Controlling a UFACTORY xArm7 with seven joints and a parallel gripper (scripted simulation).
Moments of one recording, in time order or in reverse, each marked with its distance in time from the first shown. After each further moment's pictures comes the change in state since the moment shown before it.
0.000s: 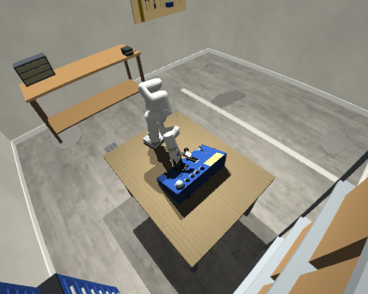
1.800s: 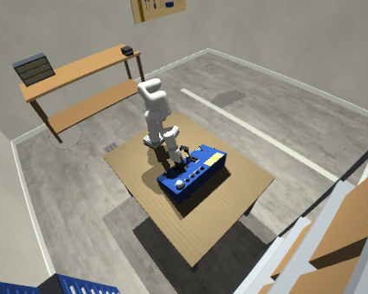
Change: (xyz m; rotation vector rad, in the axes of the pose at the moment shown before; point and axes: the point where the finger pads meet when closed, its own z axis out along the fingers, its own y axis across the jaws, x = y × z) arm 0.000 0.001 0.000 0.003 -0.012 -1.197
